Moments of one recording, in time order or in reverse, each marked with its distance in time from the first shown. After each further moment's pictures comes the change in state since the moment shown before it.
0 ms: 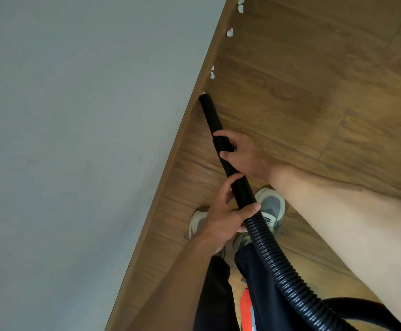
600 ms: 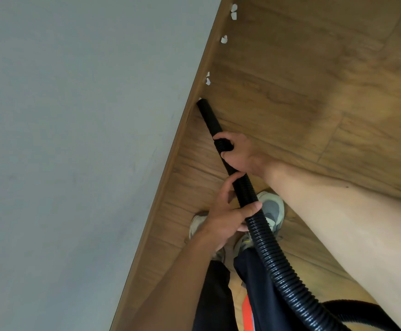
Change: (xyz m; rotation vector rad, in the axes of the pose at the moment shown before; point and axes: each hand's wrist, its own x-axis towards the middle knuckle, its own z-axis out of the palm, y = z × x) left_hand 0.012 0.006 0.014 0.004 -0.011 0.003; right_hand 0.011 -0.003 -0.014 -0.073 -0.016 0.087
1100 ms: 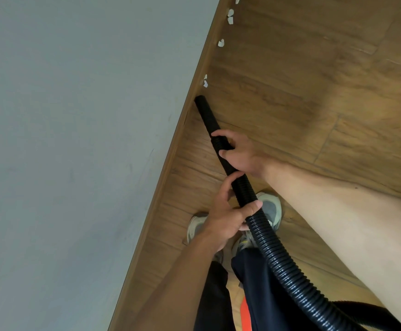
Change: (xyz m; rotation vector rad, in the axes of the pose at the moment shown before) left_hand -0.002 0.000 0.009 0.022 0.017 0.037; right_hand -0.012 -0.002 -0.008 0.142 0.012 -0.039
